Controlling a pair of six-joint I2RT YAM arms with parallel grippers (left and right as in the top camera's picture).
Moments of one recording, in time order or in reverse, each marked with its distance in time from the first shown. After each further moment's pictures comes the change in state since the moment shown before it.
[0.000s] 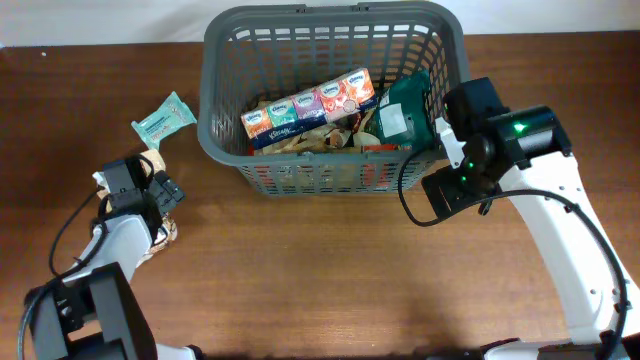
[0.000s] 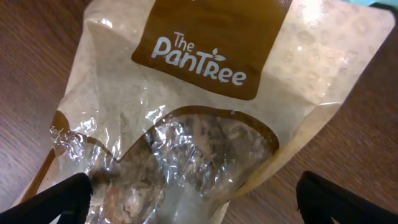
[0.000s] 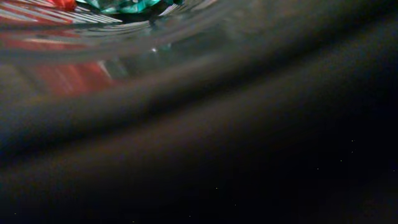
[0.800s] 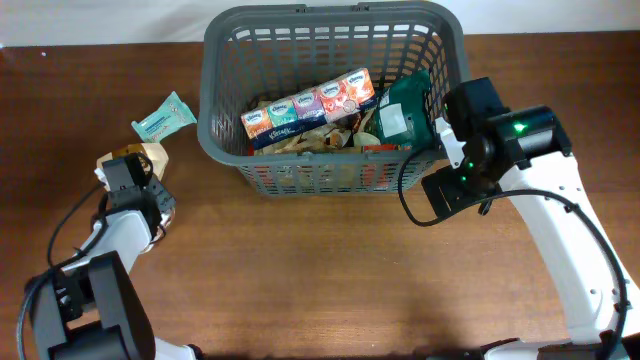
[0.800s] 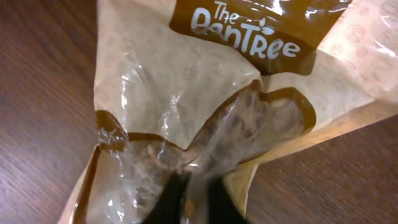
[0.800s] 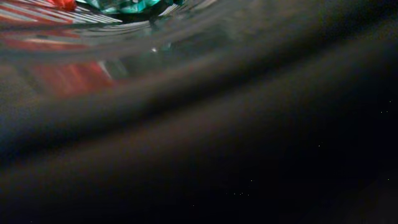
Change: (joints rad) left arm 0.004 0.049 0.020 0.027 -0.005 0.050; right arm 0.000 0.000 0.000 0.000 0.000 0.000
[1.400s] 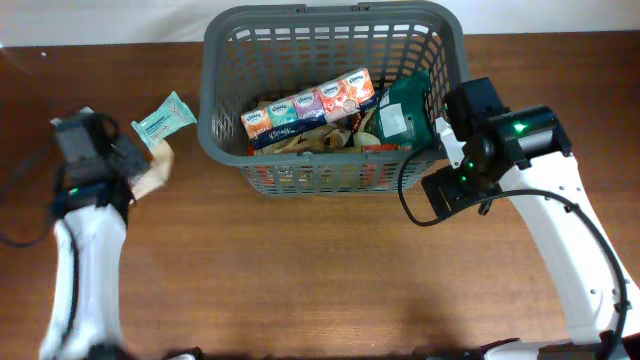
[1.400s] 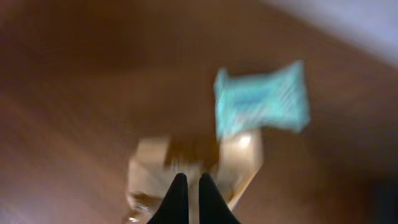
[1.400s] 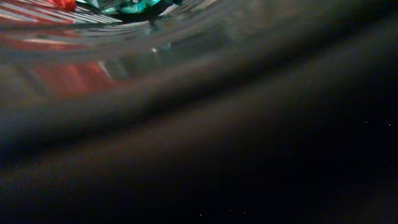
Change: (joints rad) left arm 0.000 -0.286 0.305 -0.304 0.034 0.103; right arm 0.000 0.000 0.000 0.000 0.000 0.000
